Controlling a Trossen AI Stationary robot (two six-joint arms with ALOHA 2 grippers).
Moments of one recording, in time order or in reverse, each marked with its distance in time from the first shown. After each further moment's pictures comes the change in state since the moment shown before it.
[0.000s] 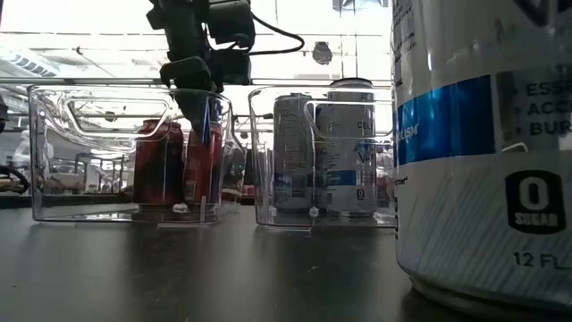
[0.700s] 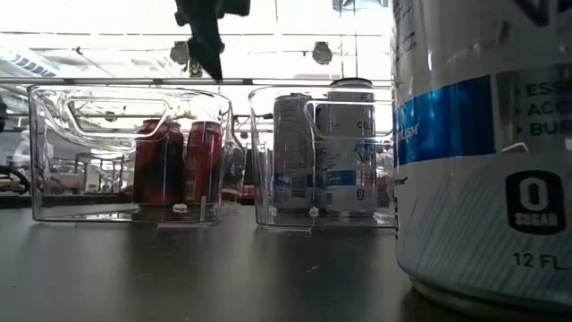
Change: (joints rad) left arm -0.067 -0.037 0.358 -0.331 0.047 -0.242; right arm 0.000 0.000 0.000 0.000 0.000 -0.170
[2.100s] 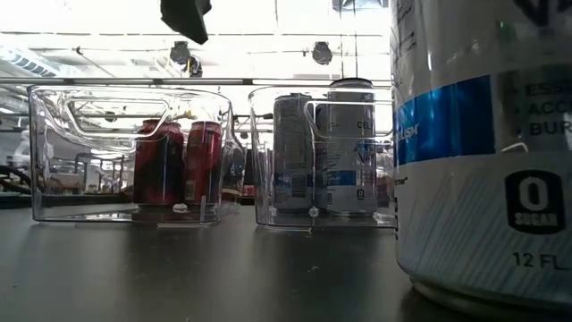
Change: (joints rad) left arm -0.435 -0.160 -0.309 0.399 -0.074 0.024; right arm -0.072 0.367 0.756 -0.079 -0.045 -0.701
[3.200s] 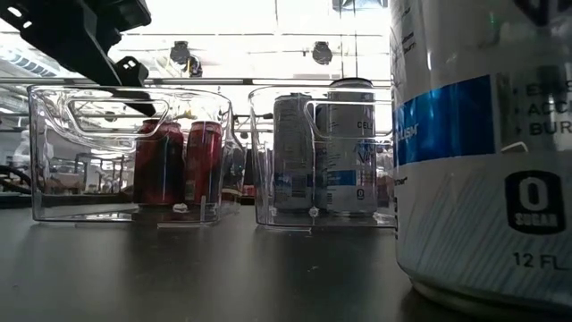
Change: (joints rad) left arm -0.005 -0.401 -0.577 0.282 -0.186 -0.208; right arm 0.018 0.262 0.200 -0.118 -0.324 0.393
